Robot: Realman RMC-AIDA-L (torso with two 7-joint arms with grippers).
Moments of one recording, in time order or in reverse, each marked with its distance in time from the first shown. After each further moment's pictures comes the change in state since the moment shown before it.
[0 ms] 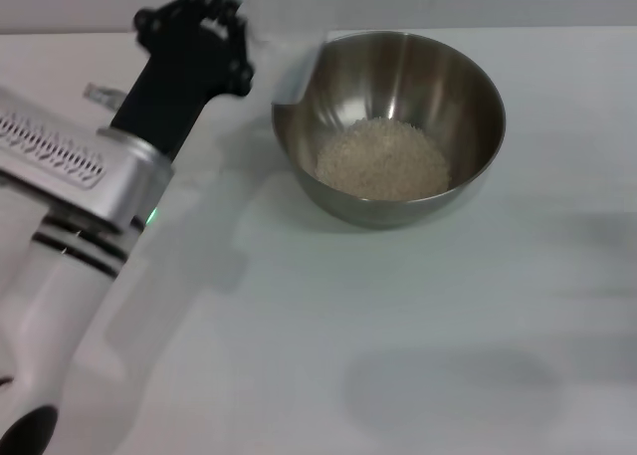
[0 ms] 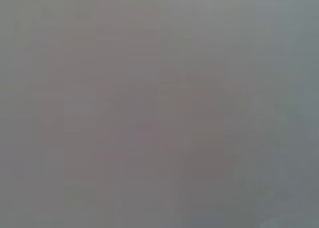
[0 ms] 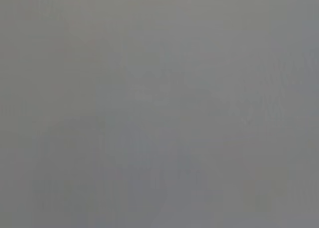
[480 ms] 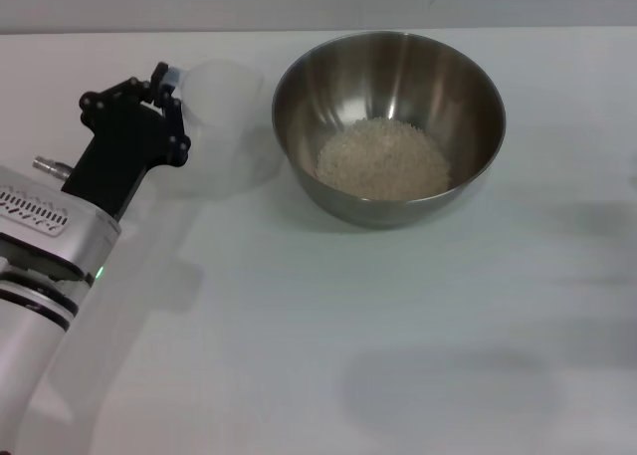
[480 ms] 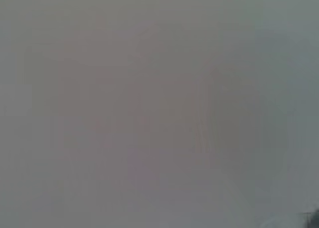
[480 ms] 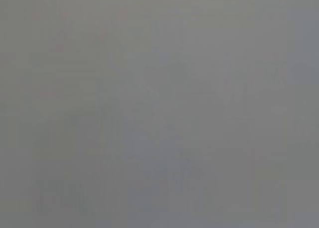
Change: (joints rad) left arm 0.051 -0.006 -0.011 0.153 -0.007 -0.023 -0.018; right arm 0.030 -0.001 0.000 -0.003 -0.001 -0.039 0.000
